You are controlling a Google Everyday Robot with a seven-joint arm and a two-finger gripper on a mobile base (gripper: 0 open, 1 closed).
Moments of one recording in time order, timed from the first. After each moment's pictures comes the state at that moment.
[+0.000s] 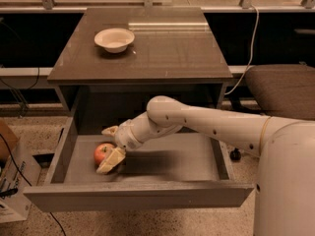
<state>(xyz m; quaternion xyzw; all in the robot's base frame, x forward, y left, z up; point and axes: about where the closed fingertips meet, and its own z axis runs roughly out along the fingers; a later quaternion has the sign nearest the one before) 0.542 0.171 0.627 -0.63 0.61 0.37 0.30</state>
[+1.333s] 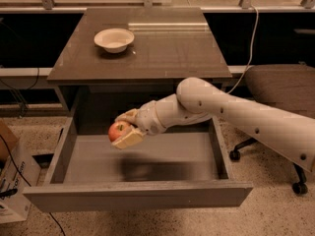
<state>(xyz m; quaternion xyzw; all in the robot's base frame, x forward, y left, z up) 0.548 0.104 0.714 -0.62 0.61 0.34 0.36</state>
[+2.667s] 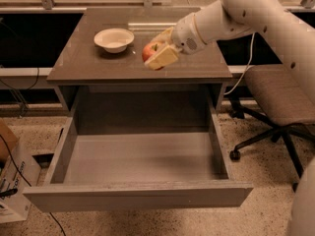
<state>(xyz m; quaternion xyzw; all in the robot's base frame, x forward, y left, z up) 0.673 -0.011 0.908 -0.59 0.66 0.23 0.40</state>
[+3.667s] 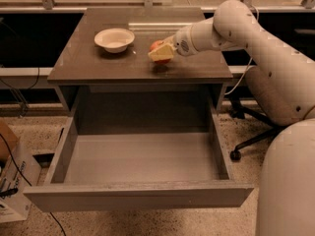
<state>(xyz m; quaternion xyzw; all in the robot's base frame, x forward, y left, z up) 0.778 -0.032 0.867 -0.42 0.76 0.22 0.45</state>
